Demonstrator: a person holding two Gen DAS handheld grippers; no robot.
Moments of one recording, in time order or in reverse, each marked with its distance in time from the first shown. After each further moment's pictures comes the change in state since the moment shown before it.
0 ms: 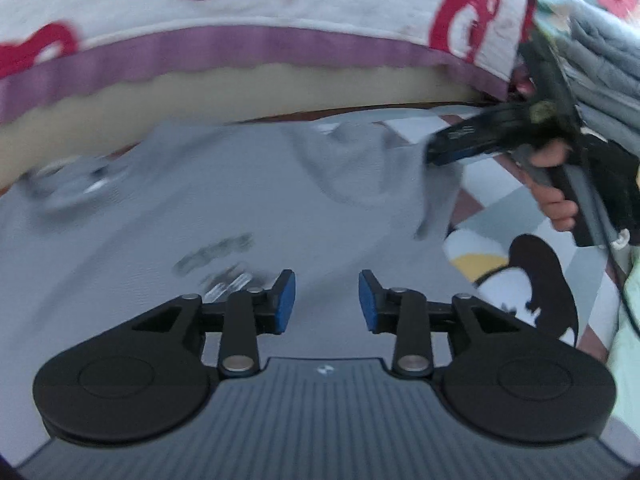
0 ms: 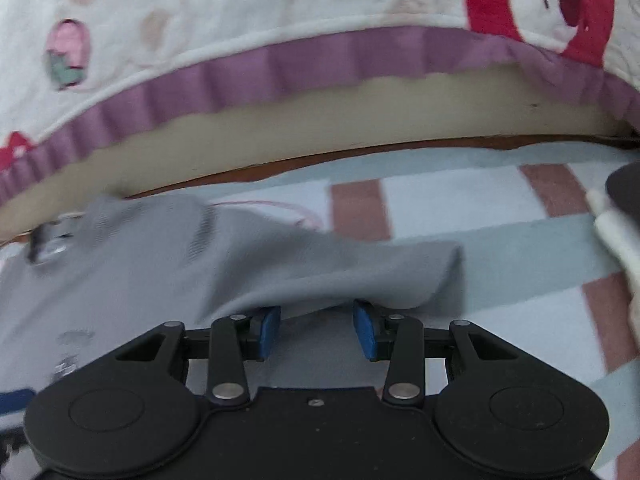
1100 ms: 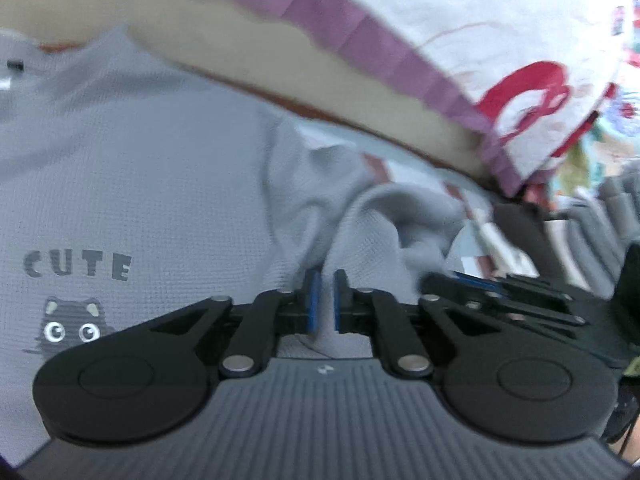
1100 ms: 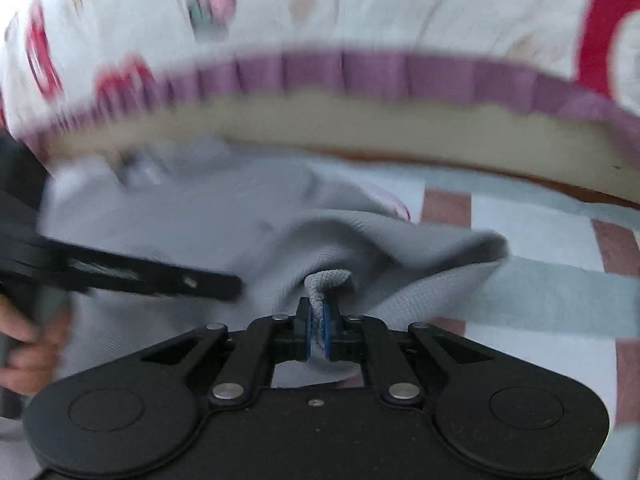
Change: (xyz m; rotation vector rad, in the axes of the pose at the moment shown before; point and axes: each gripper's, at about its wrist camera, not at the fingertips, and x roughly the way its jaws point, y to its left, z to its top) left arm 0.081 0.016 0.036 -0.478 0.008 -0.181; right arm -0.067 0.016 -0.033 -0.225 -0.079 0.310
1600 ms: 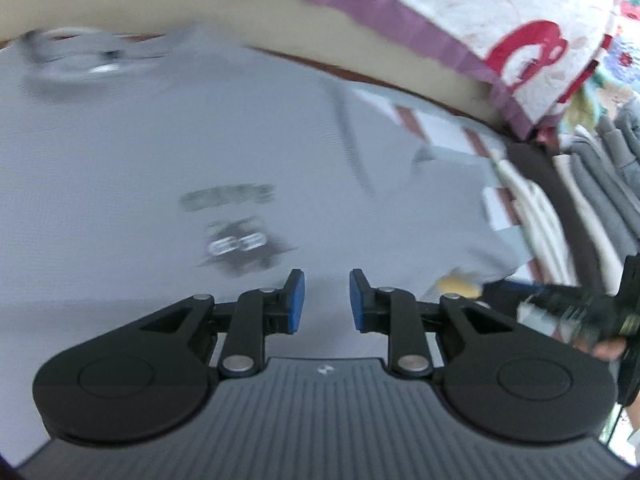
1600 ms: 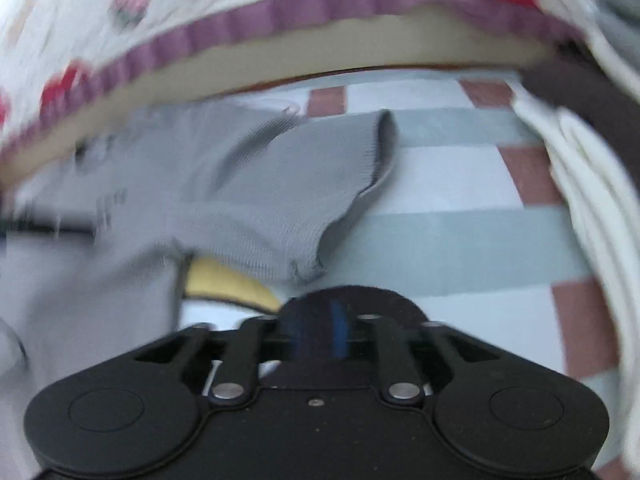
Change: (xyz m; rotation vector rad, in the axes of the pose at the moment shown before) left arm -0.082 0.039 -0.025 0.062 0.126 0.118; right arm -0.049 -0.049 -0.079 0.399 0.100 -0.108
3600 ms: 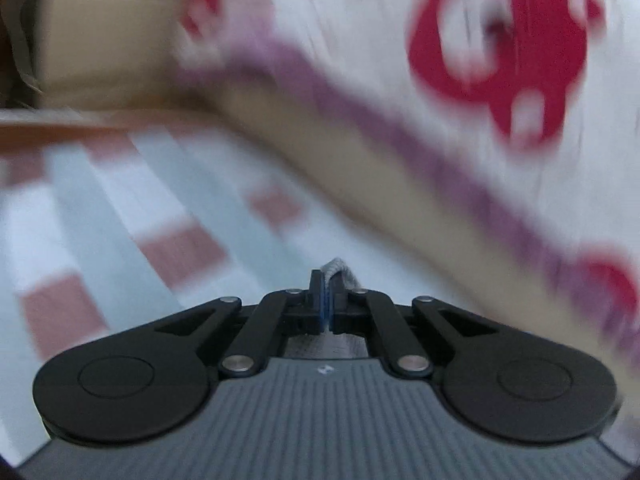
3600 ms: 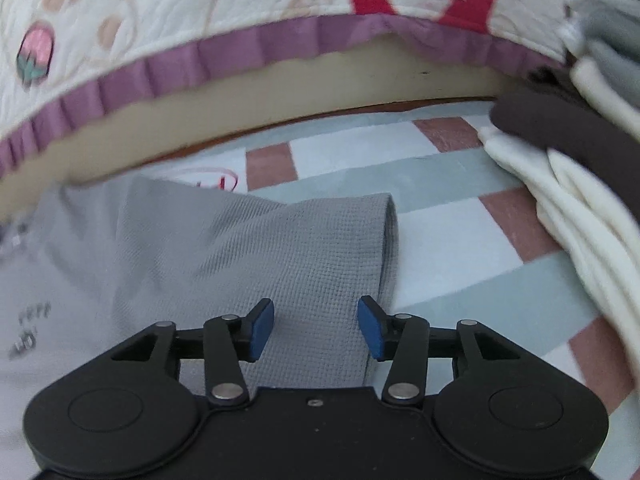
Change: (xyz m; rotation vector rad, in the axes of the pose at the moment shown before) left arm -0.270 0.282 -0.013 -0.546 -0.793 0.692; right arm 0.048 0.049 0.033 -0.036 -0.172 -0.306
